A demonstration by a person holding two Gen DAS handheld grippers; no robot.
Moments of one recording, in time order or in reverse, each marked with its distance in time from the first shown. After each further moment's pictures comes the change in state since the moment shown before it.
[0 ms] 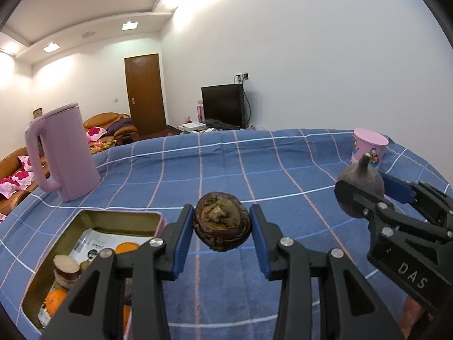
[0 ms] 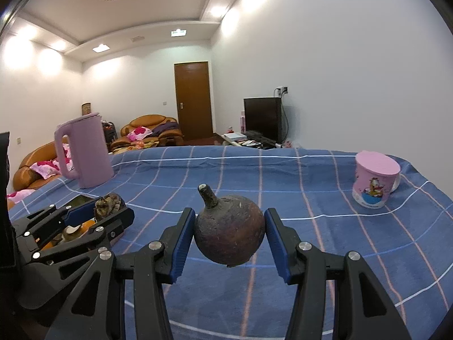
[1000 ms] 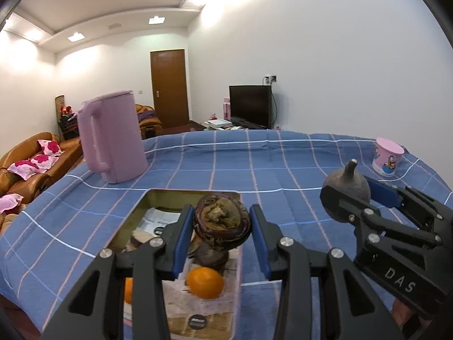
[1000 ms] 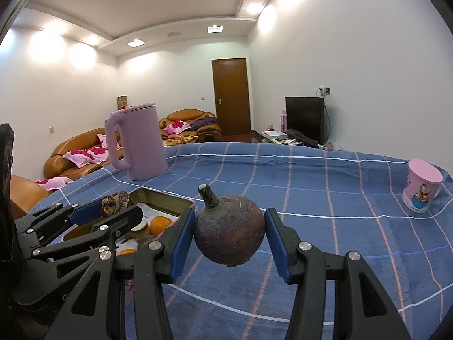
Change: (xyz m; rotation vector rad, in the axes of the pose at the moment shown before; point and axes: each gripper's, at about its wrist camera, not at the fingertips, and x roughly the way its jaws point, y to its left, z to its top) left arm -0.053 0.071 -0.018 -0.075 0.009 0.098; right arm -0.002 0.078 0.001 -0.053 0.015 0.189
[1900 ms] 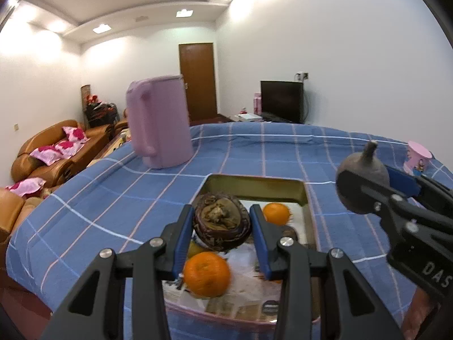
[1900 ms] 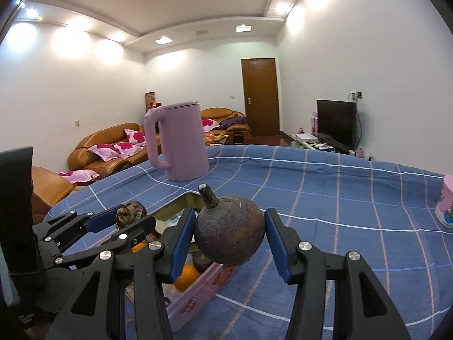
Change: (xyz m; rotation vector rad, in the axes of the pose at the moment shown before) left arm -0.001 0.065 -0.012 -0.064 0.037 0.135; right arm 0.019 0.060 0.009 -0.047 0.006 0.150
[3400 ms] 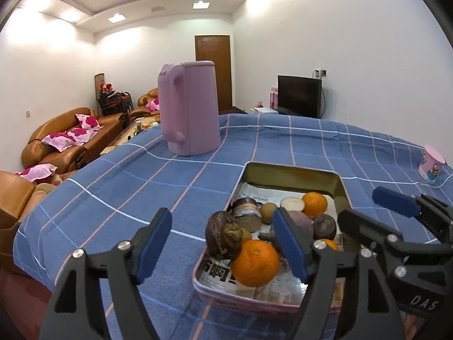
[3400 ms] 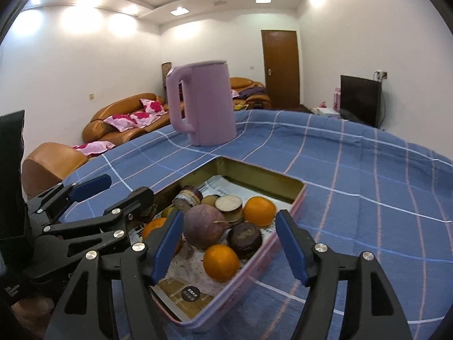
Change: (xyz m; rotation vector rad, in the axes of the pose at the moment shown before) left arm 0.004 0.040 -0.009 -0.039 0.031 0.052; right arm 0.033 0.028 -0.016 -0.029 0.148 0.066
